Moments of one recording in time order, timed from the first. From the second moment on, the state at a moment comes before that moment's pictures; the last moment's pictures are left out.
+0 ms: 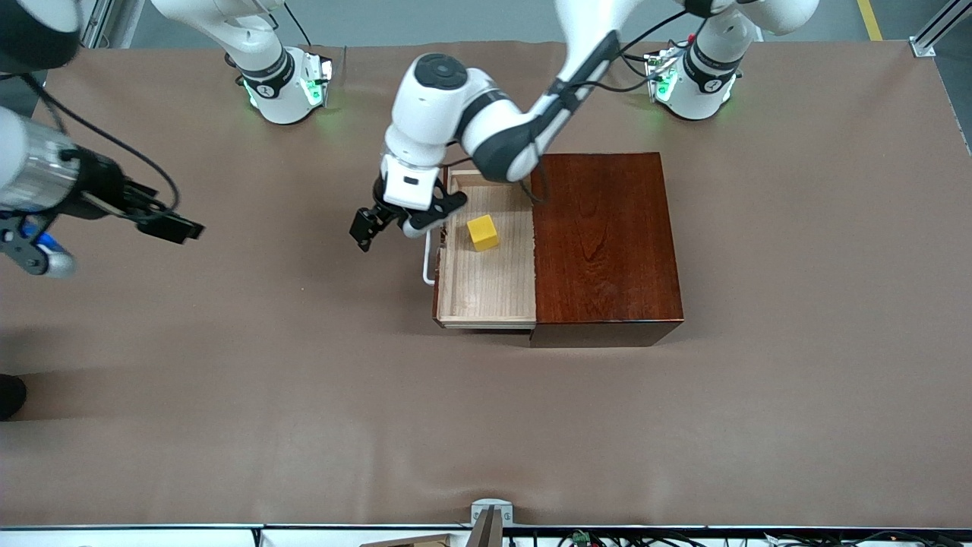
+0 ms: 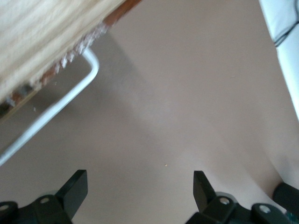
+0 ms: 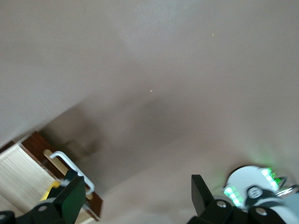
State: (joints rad) left arm -1.05 0.79 0.06 -1.22 -0.03 2.51 -1.84; right arm 0.11 0.24 -0.06 -1.24 0.17 1.27 0.64
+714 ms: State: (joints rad) left arm -1.21 0.89 0.27 -1.22 -0.02 2.42 -2.15; right arm 0.03 0.03 -0.06 -1.52 0.07 1.38 0.09
